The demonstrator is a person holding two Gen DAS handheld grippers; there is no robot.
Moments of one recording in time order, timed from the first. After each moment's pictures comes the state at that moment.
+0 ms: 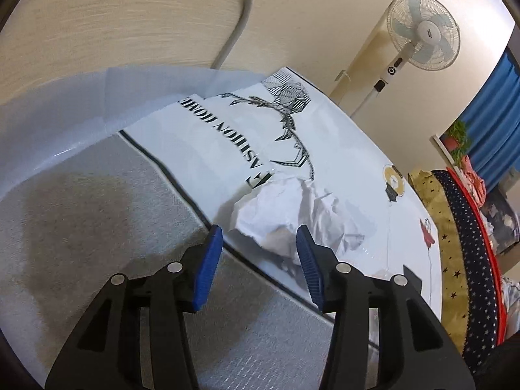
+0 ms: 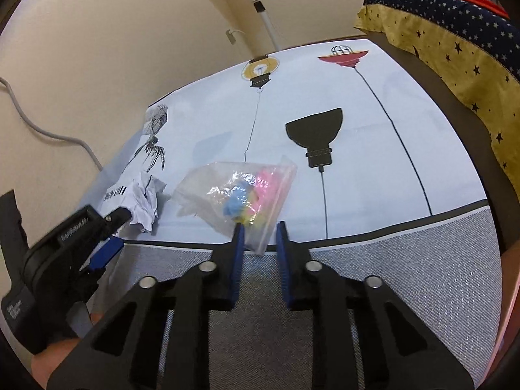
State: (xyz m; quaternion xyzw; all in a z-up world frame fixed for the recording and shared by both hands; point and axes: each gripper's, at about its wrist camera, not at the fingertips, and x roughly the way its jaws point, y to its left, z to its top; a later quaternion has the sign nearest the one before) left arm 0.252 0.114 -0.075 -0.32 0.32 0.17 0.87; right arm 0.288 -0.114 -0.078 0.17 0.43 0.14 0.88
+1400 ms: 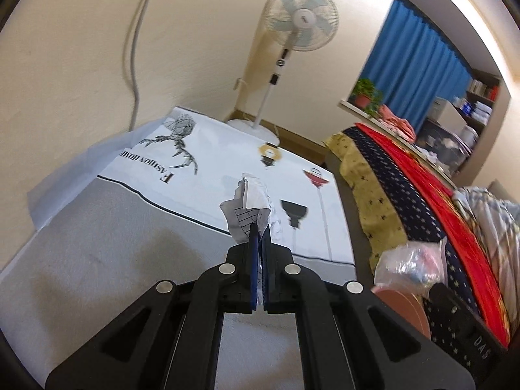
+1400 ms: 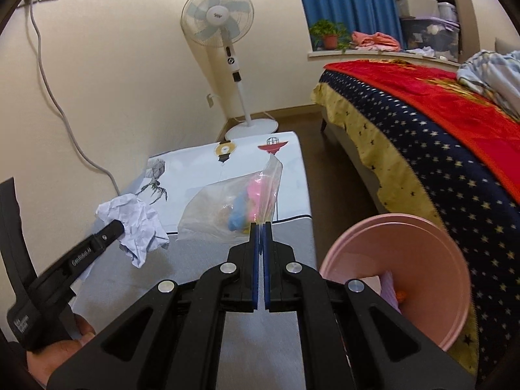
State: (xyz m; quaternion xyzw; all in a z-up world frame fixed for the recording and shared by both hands) left arm 0.123 0.011 0.032 -0.19 0.28 0.00 0.94; right arm 0.110 -0.215 0.055 0.12 0.31 0.05 0.94
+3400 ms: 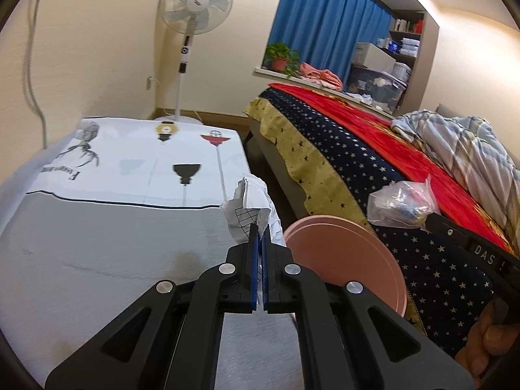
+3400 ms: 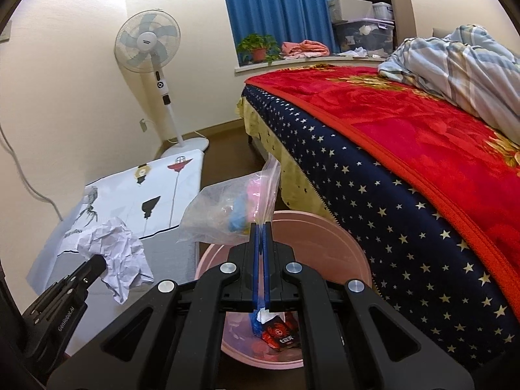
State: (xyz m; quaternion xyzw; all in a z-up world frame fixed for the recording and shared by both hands) left arm 0.090 -0.119 0.015 -0.08 0.29 -0.15 0.94; right arm 0.064 -0.334 0.041 0.14 0.29 -0.09 0.94
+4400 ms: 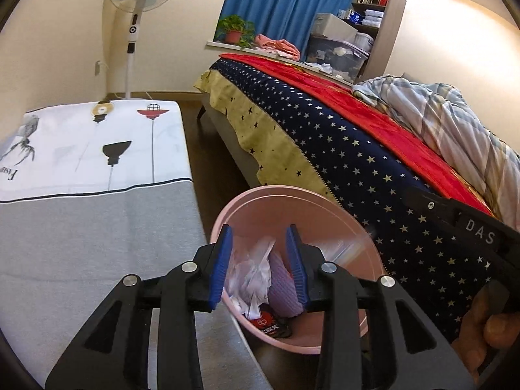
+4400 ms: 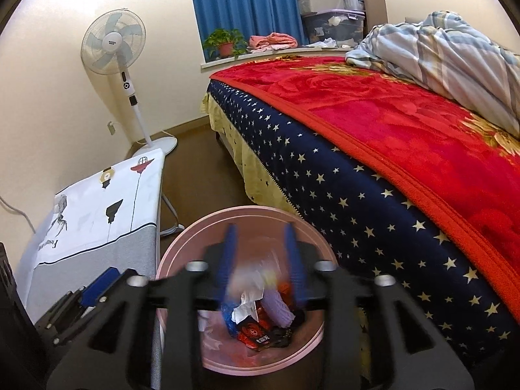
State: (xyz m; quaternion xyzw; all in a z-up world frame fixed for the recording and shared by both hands) left arm 0.110 -0.170 -0.011 -0.05 0.33 -0.24 0.91; right arm 0.067 -0.364 0.024 0.15 0.31 -0.15 0.93
